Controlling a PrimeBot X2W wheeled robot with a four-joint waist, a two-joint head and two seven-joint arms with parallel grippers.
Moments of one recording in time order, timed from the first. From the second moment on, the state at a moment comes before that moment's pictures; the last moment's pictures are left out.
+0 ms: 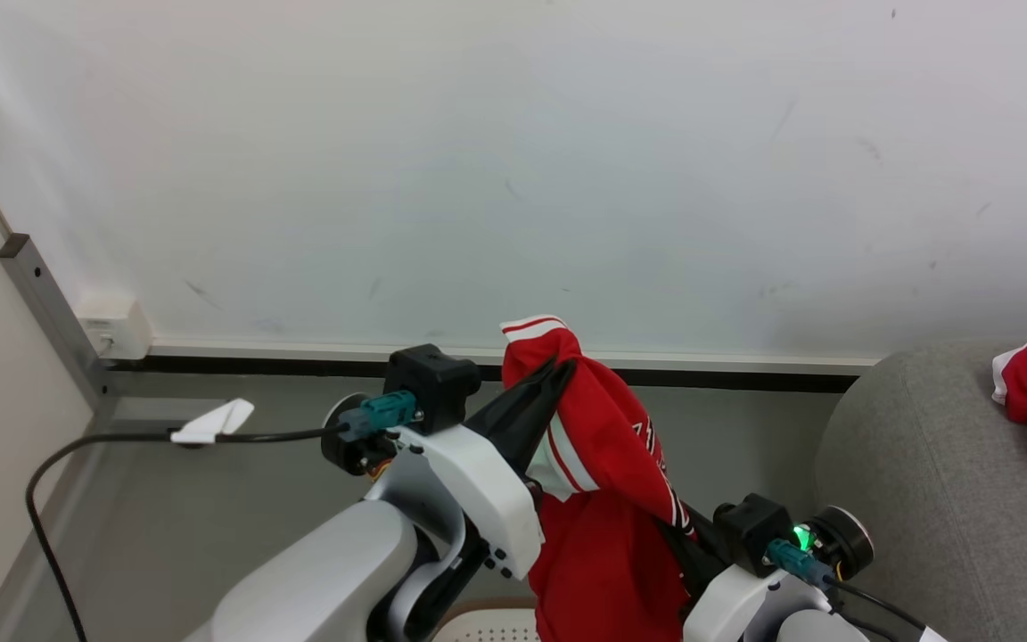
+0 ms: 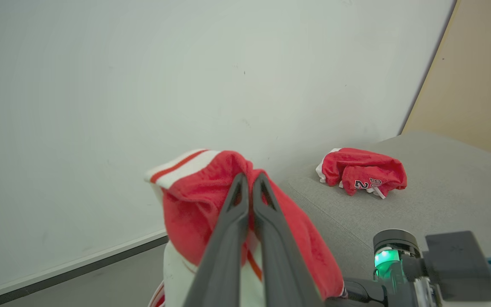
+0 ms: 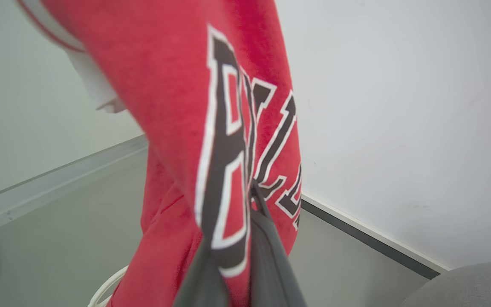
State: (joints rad) left arm -0.66 0.32 -0.92 0.14 -0.77 0.15 -0.04; right arm -0.47 -0.05 0.64 0.76 0.32 0.13 -0.26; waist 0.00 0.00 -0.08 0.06
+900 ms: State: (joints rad) left arm -0.64 0.34 -0.93 0.14 -0.77 0.18 -0.05; right arm -0.47 -0.05 0.50 0.72 0.27 0.13 -0.26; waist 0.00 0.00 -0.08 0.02
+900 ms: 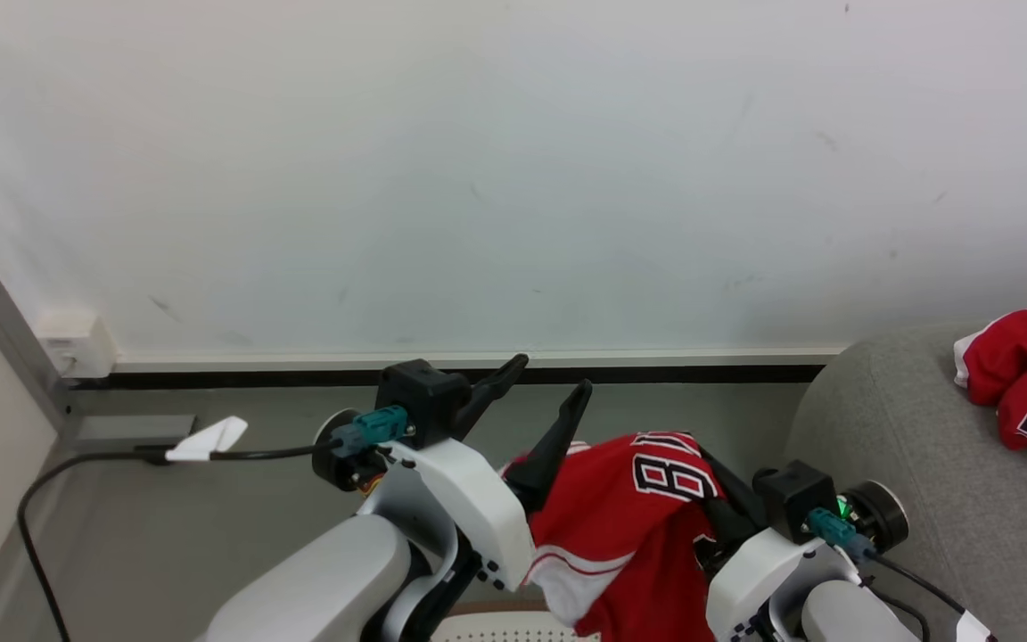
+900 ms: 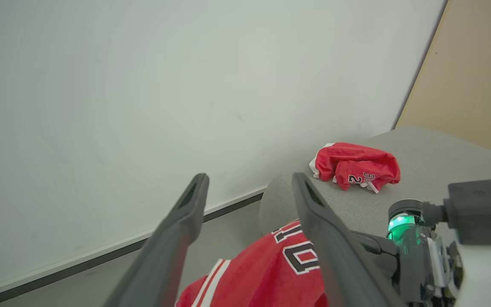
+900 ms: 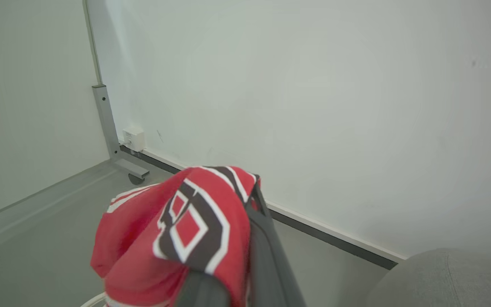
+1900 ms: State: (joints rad) left arm -0.58 0.35 -0.94 0.09 -0.78 0.19 -0.11; right arm -0.57 -0.07 0.19 0.58 0.03 0.13 -0.26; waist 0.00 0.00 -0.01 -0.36
